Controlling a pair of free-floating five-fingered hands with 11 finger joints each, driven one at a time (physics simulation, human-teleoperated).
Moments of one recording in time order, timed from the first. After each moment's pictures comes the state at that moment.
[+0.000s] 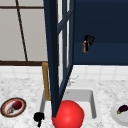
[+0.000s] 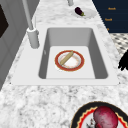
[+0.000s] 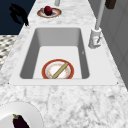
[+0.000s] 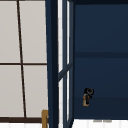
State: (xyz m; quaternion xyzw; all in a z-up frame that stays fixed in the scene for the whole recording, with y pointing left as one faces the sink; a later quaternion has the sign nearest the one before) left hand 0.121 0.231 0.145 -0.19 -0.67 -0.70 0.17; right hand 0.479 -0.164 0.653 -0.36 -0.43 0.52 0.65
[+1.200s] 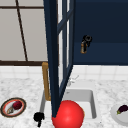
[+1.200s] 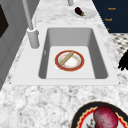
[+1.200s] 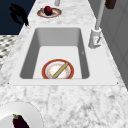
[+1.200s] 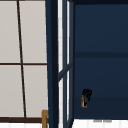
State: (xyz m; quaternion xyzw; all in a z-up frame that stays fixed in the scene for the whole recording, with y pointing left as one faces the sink) left hand 0.121 0.231 0.145 -0.19 -0.67 -0.70 0.17; right hand 0.535 -0.156 0.628 -0.33 -0.40 0.53 0.67
